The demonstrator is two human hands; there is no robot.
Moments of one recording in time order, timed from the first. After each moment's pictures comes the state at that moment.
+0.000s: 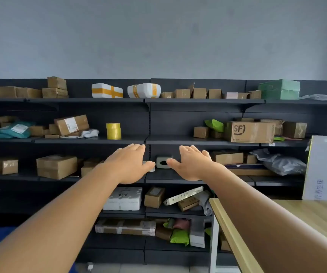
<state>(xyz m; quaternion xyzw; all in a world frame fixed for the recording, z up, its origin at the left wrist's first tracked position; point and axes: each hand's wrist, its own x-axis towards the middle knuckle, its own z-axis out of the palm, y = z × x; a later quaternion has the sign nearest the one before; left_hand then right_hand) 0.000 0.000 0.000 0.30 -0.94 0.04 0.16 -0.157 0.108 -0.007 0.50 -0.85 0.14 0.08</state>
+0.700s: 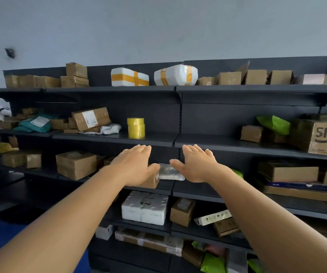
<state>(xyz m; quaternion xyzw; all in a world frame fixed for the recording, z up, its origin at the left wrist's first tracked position) -0.115 -0.246 -0.023 0.39 -0.91 0.05 0.12 -0.282 -0.164 -0.026 0.58 -0.80 0.12 0.08</state>
